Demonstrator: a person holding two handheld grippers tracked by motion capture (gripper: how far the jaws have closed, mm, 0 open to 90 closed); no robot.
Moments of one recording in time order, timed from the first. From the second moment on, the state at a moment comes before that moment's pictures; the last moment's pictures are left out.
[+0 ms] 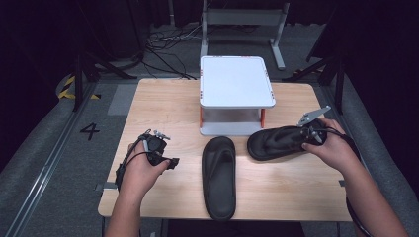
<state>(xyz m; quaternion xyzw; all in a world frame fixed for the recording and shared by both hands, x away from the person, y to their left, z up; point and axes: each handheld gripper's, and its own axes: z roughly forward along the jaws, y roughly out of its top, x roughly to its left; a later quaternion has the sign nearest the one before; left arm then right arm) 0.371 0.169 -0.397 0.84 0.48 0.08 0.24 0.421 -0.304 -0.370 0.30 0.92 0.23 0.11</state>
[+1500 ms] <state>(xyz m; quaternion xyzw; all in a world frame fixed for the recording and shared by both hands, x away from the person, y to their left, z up) 0.374 0.159 -0.403 0.85 0.46 0.07 0.23 0.394 -0.260 -0.395 0.29 0.94 0.16 0.09</state>
